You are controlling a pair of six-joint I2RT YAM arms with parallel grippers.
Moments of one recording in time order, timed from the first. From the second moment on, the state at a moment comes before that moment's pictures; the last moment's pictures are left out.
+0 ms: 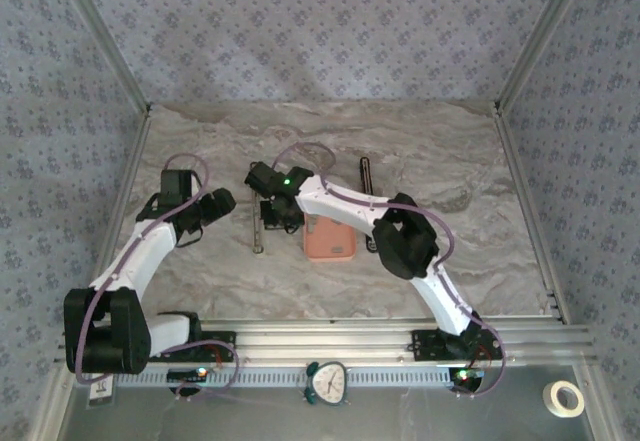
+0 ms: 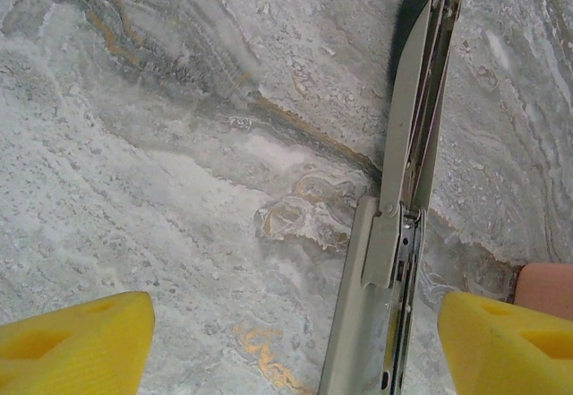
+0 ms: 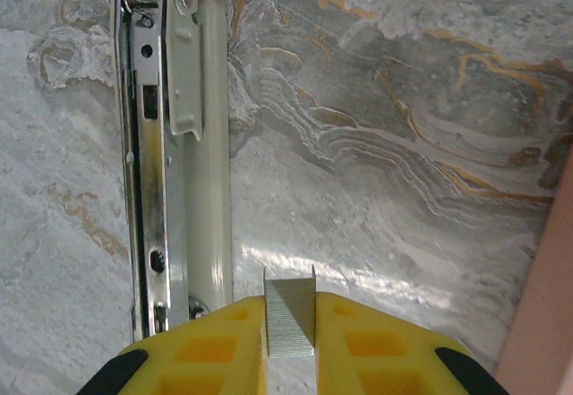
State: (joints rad) left arm -0.05 1.20 0.73 -0.45 0.17 -0.54; right arm 0.97 2.25 1.94 -0.92 0.00 0.82
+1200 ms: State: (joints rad) left arm -0.05 1.19 0.71 -0.45 0.17 -0.52; right arm 0.95 2.38 2.03 -0.96 -0.04 0.84
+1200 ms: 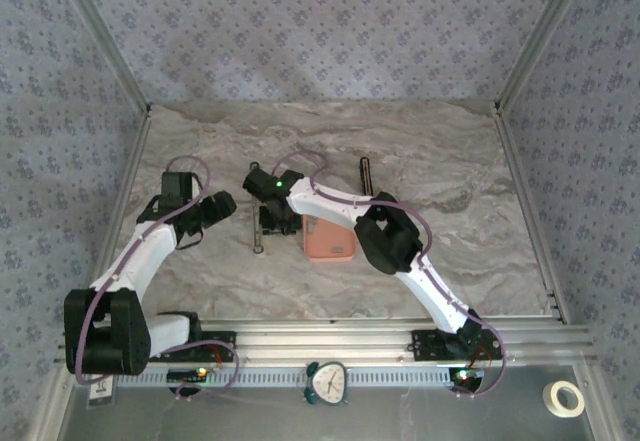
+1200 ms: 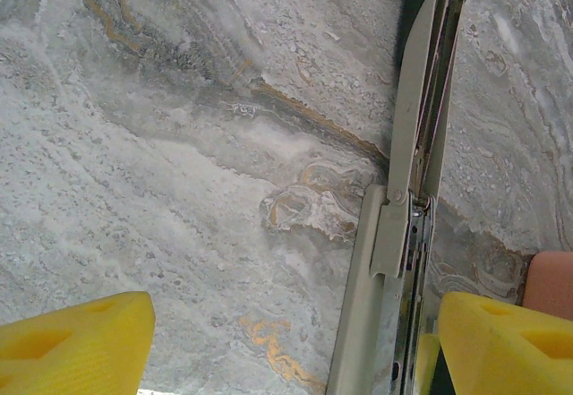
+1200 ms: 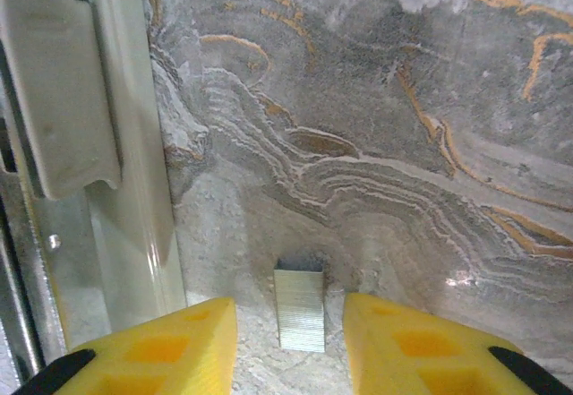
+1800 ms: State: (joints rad) left arm -0.08 1.17 0.71 -0.46 0.17 -0.51; right arm 0.92 2.24 1.87 -0.93 0.01 0.85
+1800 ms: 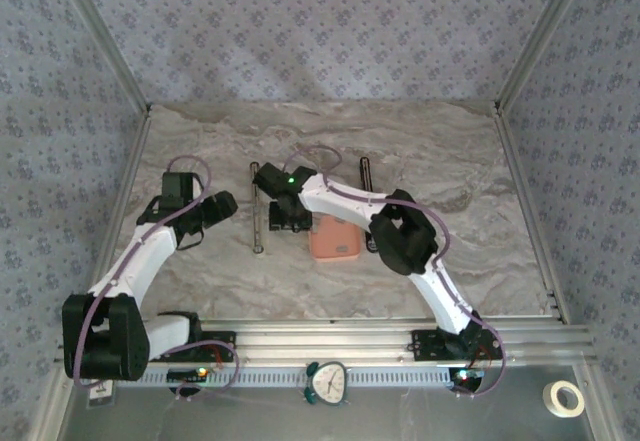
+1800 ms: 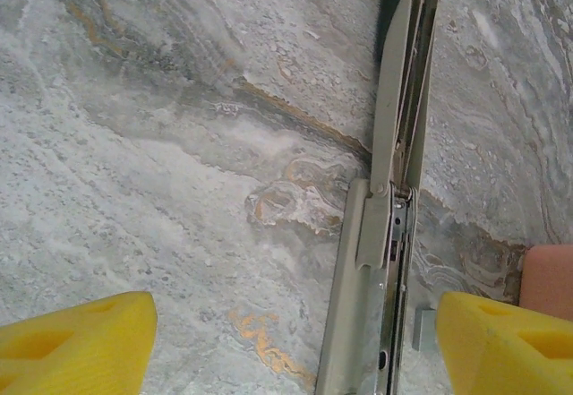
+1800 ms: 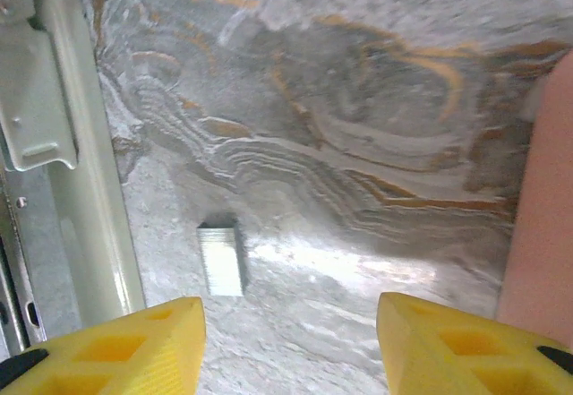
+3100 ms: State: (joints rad) left arm -0.58 1.72 1.22 -0.74 -0.09 -0.65; right arm 0.73 1.31 1.11 -0.72 0.17 0.87
